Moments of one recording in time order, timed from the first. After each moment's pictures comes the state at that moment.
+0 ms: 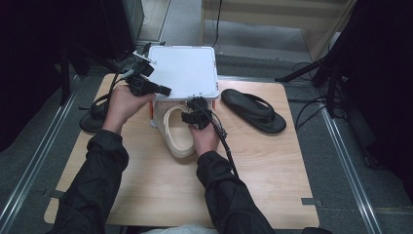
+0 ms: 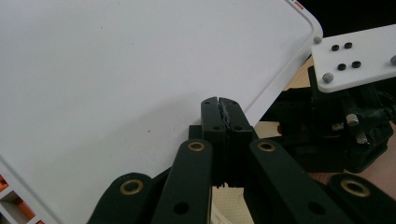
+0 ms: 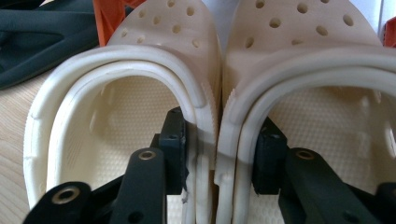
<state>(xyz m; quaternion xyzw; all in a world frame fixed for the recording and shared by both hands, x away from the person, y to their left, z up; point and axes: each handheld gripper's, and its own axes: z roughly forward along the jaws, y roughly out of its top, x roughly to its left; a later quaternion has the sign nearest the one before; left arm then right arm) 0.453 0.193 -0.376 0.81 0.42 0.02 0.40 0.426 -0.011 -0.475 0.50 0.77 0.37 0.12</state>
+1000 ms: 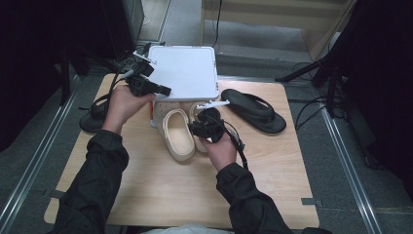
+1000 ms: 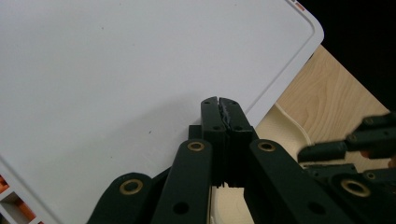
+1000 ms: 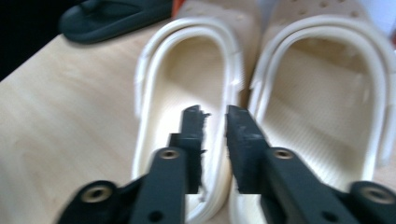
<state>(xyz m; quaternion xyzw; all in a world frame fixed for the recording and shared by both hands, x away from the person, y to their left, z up) 0.453 0.193 -0.376 0.81 0.42 0.02 0.40 0.362 -0.053 -0.441 0.41 0.81 0.40 0.09</state>
